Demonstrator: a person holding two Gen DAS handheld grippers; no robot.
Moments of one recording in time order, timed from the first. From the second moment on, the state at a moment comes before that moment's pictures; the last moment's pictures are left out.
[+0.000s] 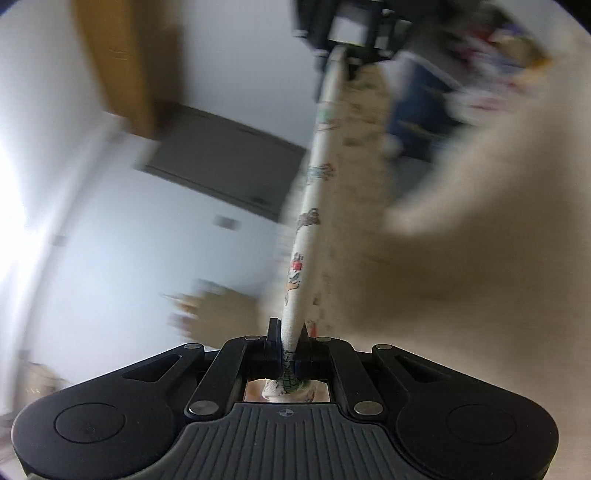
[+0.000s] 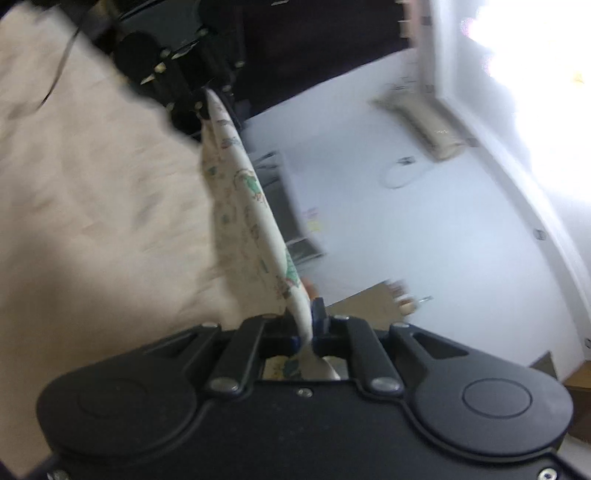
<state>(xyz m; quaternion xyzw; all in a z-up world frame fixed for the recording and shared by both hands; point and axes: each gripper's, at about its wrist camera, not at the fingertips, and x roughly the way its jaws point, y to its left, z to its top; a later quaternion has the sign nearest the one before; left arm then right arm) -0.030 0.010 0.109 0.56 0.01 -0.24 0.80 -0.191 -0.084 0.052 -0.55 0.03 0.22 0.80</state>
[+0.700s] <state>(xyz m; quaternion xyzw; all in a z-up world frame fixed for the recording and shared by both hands) -0.068 0.010 0.023 0.39 0.13 -0.24 0.88 -0.228 -0.136 -0.086 -0.37 0.15 0.23 0.89</state>
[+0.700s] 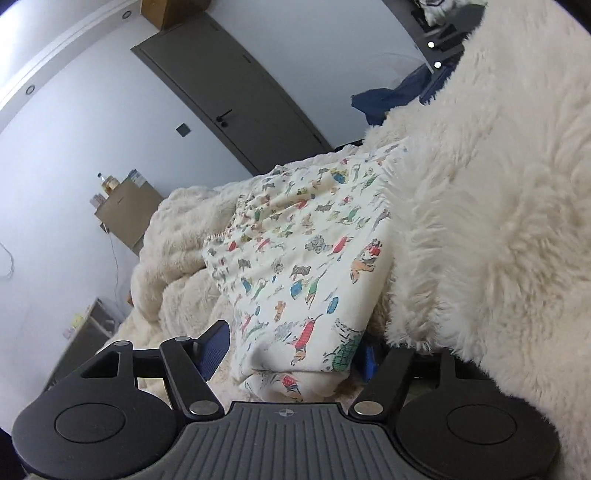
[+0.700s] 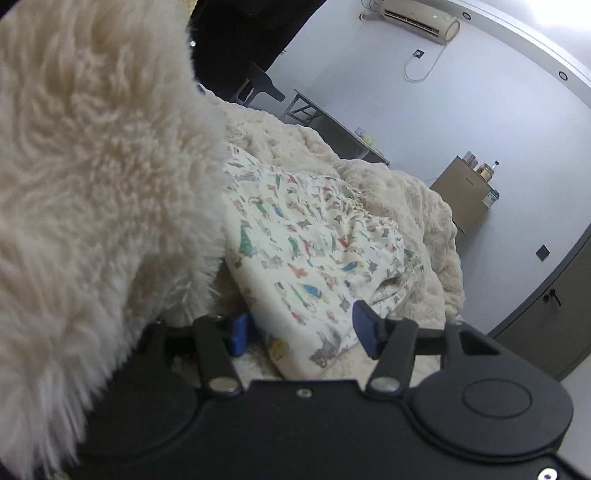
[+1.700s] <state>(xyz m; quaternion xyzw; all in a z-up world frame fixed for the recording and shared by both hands) -0.061 0.009 0.002 0.47 0.02 -0.29 0.84 -0.227 -0.142 -0.081 -0.48 0.08 0.30 0.82</state>
